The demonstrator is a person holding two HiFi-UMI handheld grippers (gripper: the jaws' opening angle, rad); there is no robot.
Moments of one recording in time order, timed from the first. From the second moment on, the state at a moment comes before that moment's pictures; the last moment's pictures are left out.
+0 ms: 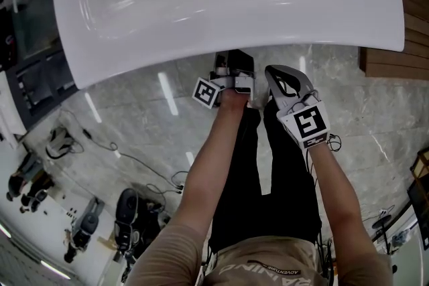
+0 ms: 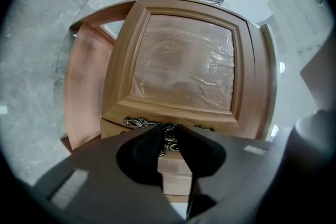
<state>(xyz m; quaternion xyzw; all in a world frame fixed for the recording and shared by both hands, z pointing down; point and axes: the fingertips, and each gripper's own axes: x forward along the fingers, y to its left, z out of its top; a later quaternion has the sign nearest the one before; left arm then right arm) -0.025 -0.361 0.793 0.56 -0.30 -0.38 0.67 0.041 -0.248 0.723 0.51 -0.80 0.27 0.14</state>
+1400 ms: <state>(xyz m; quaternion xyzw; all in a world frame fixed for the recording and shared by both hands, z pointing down) -0.075 -0.273 0.795 0.63 -0.23 -0.26 0.70 -0.022 -0.205 0.710 0.44 -0.84 0.26 0.18</state>
